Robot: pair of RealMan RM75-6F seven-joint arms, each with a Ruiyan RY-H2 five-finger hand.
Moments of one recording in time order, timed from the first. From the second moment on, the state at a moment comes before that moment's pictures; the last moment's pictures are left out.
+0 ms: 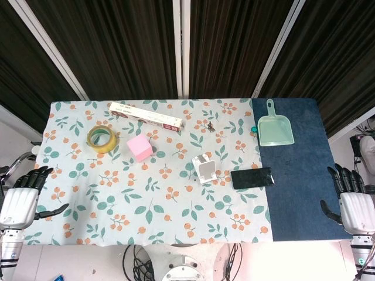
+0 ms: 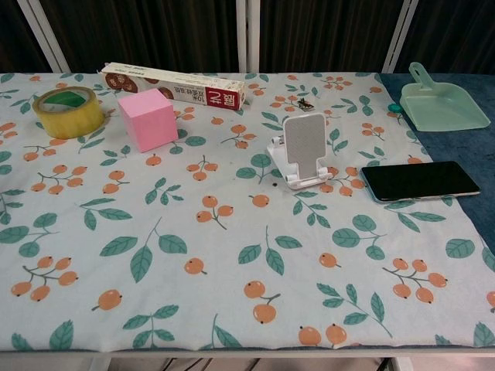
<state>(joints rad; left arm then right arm) -0.12 -1.14 -0.04 -1.61 1.51 1.47 0.13 0.05 -1.12 0.06 -1.62 -1.48 1.49 -0.03</state>
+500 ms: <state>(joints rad) -0.13 -1.14 -0.05 -1.58 1.50 1.46 0.08 0.06 -1.11 0.07 -1.64 -1.45 1.45 -0.07</state>
